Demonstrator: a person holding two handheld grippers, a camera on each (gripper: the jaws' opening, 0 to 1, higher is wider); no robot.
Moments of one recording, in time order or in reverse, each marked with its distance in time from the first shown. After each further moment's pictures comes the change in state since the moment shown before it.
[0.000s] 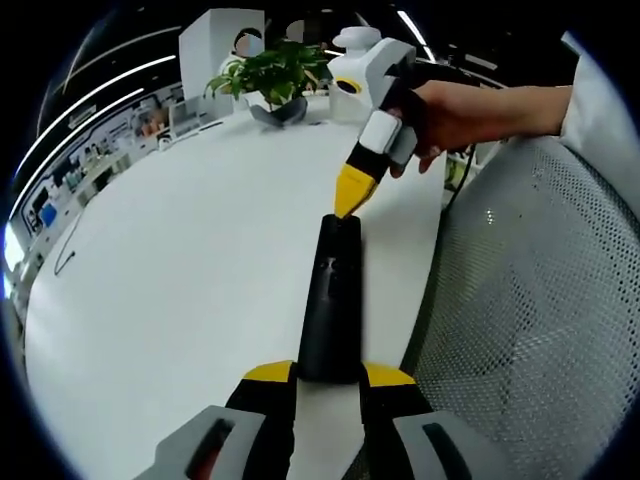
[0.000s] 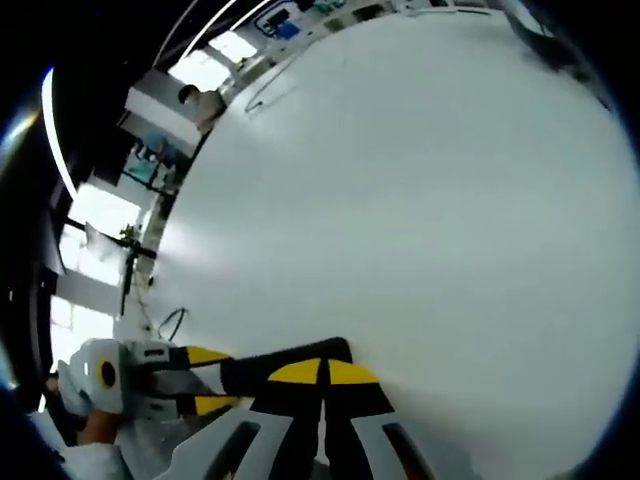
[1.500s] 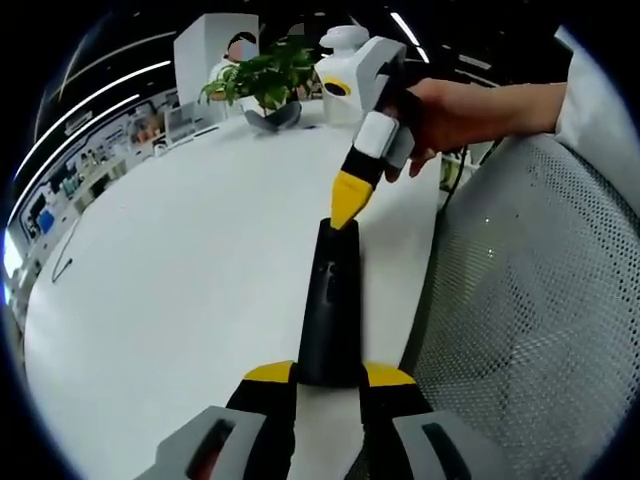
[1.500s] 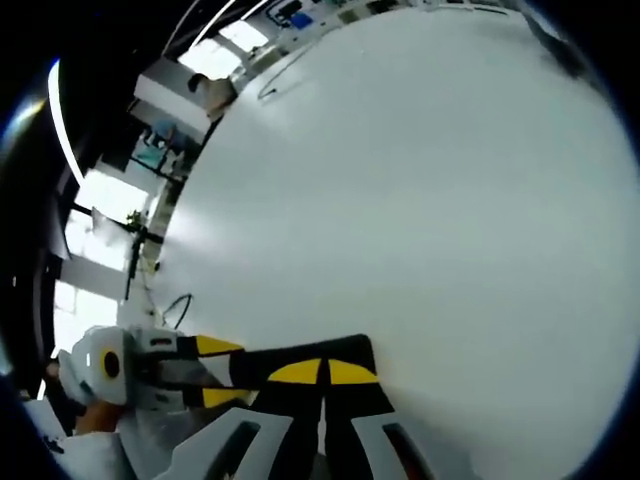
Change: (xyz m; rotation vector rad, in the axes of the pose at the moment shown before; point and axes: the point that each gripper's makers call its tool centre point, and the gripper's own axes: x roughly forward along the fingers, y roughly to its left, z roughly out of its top) left arm 0.002 -0.004 0.004 0.019 -0.015 -0.013; right arm 0.003 0.013 -0.007 -0.095 0.039 0.018
